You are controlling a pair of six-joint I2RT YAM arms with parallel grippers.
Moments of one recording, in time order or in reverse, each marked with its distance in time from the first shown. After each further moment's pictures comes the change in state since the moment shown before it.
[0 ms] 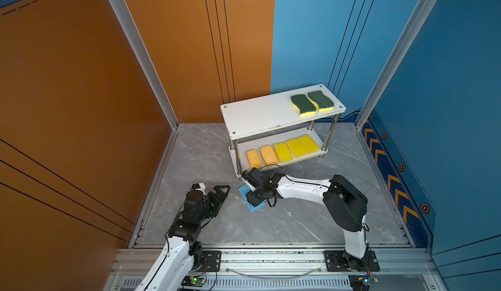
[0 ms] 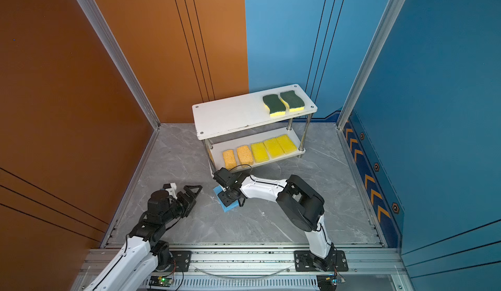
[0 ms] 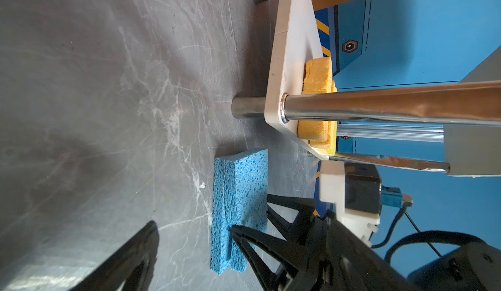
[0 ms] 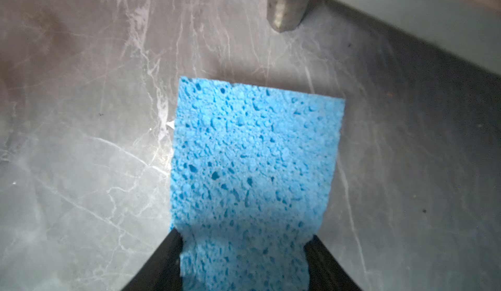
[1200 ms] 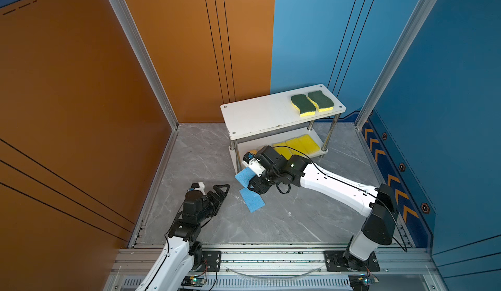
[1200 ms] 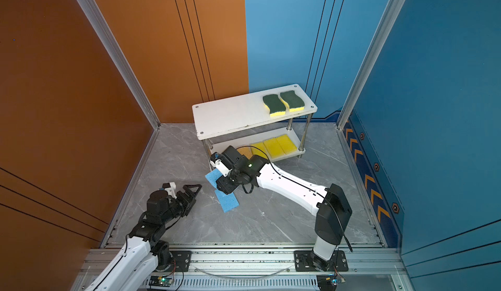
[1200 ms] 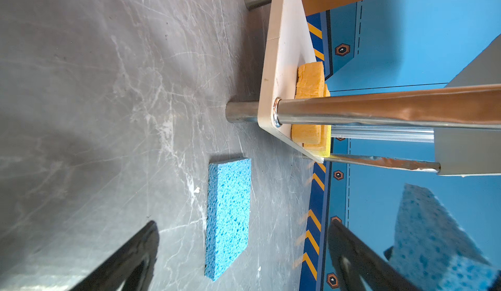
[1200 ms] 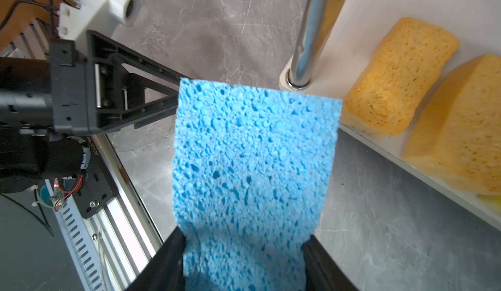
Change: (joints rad) left arm 0.012 -0.003 -0.008 0.031 0.008 0.000; right arm -0.036 -0.271 0.220 -0.317 -0.124 -0.125
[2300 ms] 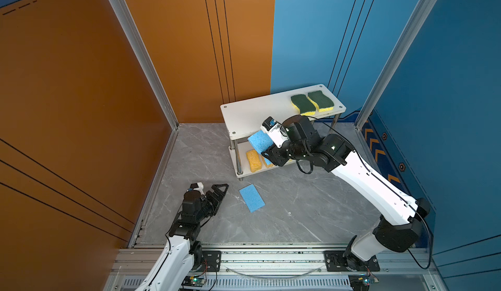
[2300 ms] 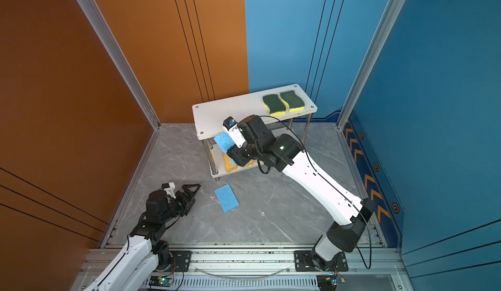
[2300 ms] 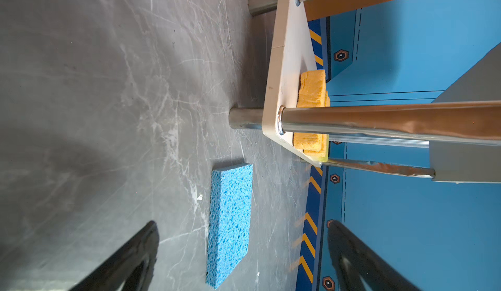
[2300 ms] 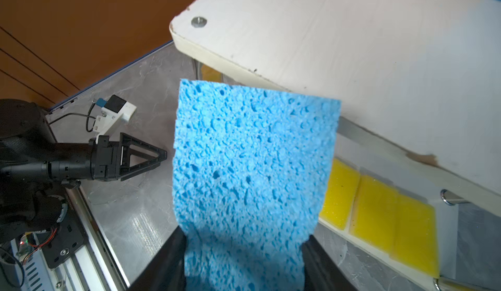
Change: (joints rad) left arm 0.056 0.039 -0.022 0.065 0.049 0.000; right arm -0.121 -0.115 0.329 -0.151 0.153 -0.141
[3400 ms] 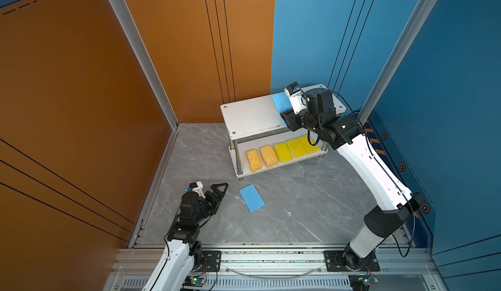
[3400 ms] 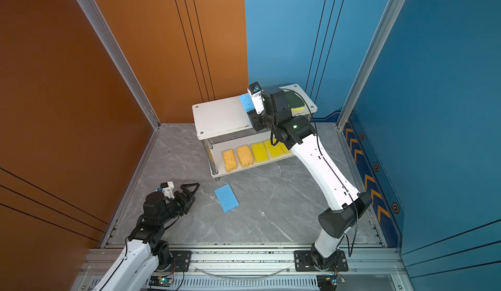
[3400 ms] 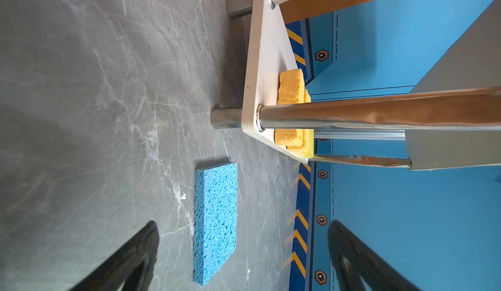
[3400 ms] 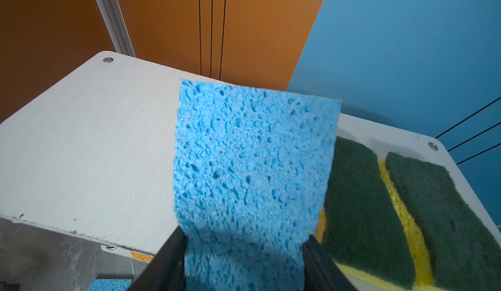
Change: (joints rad) left arm 0.003 -0.083 -0.006 -0.012 0.018 -0.008; right arm -0.249 0.114 0.164 0.188 0.116 -0.077
